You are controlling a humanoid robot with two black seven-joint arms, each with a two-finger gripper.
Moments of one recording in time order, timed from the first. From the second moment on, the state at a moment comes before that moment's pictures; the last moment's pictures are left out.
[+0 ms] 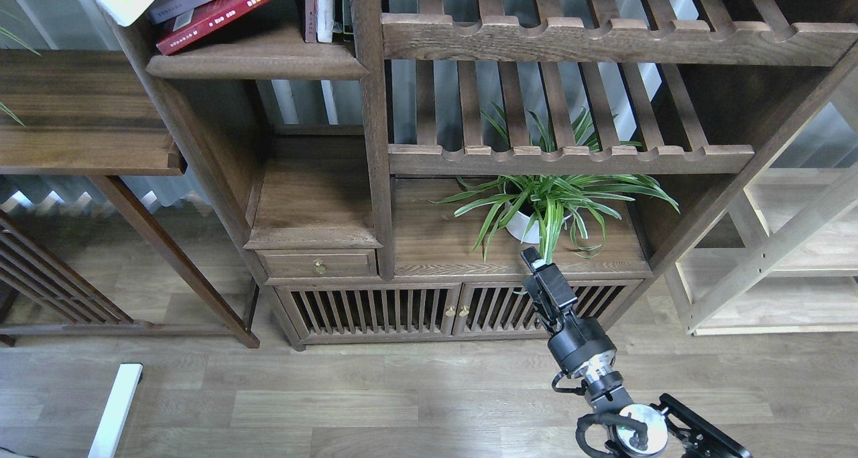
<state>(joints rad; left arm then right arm) -0.64 0.53 -1.70 -1.48 0.51 -0.49 0.49 0.04 -0.13 0.93 1.00 0.19 0.58 0.20</state>
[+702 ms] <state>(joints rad) -0.67 0.52 -1.68 -1.41 0.53 -0.43 0.49 0.01 -0.15 0.96 1.04 0.19 0.58 0.20</state>
